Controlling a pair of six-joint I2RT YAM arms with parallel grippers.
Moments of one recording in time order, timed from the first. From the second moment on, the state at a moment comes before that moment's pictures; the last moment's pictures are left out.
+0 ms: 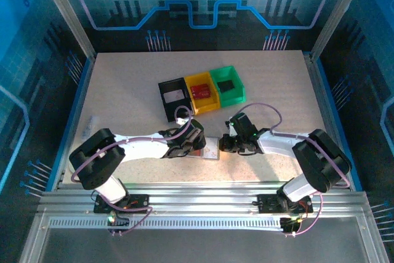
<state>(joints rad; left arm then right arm) -0.85 1.61 0.77 -0.11 -0.13 -1.03 0.58 1.51 0.60 -0.11 -0.32 0.66</state>
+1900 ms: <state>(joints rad) -0.86 1.67 0.85 -0.16 -0.02 -1.09 0.57 1.58 0.62 0.00 -0.36 0.67</state>
